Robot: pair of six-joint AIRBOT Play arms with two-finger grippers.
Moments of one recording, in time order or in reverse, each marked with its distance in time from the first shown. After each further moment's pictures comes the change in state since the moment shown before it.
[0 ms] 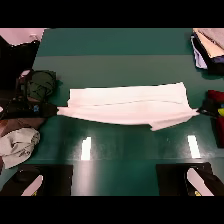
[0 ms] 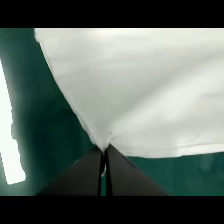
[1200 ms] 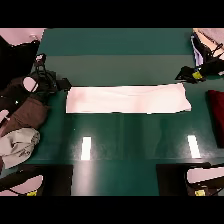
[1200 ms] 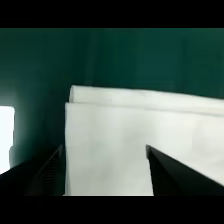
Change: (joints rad) left arm 0.000 -0.514 0.175 0.039 0.474 -0.088; right arm 0.126 -0.737 0.587 0.079 -0.159 -0.028
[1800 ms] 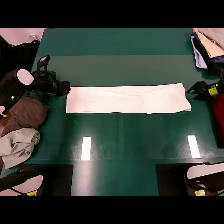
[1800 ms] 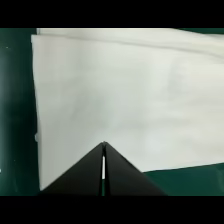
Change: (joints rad) left arm -0.002 -0.005 0.083 -0.088 -0.303 -0.003; right arm -0.322 -0.089 -0.151 0.200 0.153 -0.196
